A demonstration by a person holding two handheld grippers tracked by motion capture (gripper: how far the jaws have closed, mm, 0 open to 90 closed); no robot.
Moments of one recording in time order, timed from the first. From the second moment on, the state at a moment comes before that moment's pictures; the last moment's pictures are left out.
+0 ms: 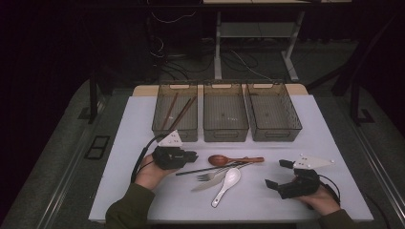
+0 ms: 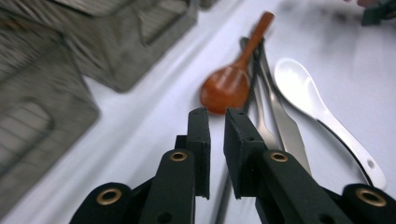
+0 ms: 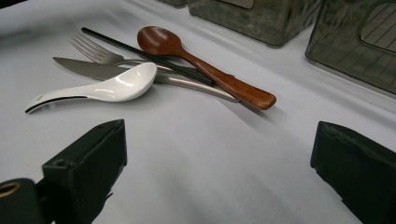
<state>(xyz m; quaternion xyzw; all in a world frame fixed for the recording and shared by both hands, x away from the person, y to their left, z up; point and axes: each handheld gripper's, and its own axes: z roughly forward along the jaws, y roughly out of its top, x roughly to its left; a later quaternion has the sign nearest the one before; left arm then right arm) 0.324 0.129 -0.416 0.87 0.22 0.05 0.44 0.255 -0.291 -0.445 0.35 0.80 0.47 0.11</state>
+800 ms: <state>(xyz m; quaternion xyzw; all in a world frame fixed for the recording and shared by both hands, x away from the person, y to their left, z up) 0.330 0.106 -0.451 0.90 0.18 -0.01 0.41 0.255 -0.290 -0.446 0.35 0.80 0.47 0.11</state>
